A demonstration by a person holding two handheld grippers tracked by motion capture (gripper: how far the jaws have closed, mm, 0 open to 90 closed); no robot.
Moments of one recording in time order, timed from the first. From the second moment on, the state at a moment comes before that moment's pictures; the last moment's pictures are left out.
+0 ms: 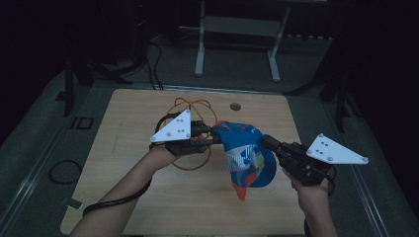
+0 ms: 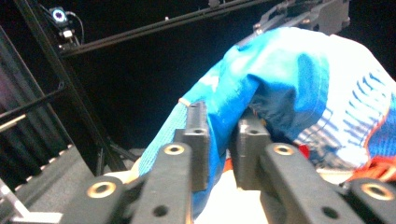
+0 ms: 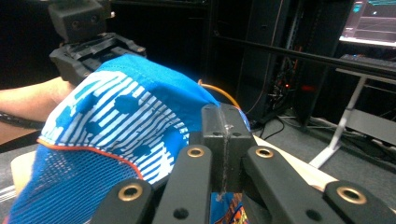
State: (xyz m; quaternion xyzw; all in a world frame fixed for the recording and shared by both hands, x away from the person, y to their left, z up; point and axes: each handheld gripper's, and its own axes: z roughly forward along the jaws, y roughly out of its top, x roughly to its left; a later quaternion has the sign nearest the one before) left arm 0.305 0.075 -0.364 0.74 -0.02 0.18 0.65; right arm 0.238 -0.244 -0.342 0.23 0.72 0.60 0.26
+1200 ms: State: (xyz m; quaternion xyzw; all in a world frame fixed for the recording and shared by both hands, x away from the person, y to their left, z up) left arm 0.264 0.193 -0.451 0.76 0.21 0.28 0.55; right arm 0.281 -0.197 -0.301 0.22 0.71 0.61 0.29
